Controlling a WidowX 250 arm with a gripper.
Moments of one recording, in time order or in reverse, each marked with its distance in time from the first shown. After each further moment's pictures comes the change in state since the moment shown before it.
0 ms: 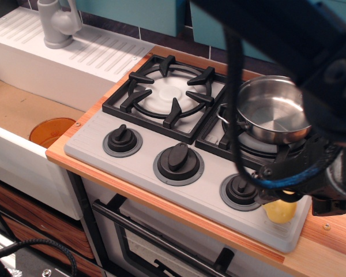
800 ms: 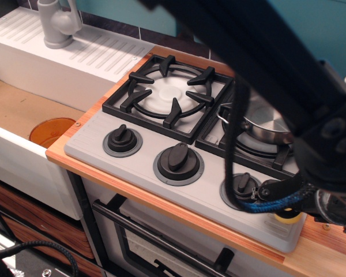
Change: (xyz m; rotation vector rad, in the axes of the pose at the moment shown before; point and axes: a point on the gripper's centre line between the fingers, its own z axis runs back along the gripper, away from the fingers) arm -0.001 -0.007 -0.023 -0.057 -0.109 0.017
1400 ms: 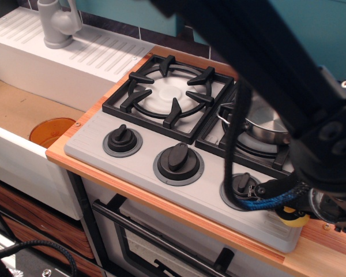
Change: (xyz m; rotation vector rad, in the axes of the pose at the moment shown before) arm 0.003 0.005 -0.009 0.019 0.000 0.000
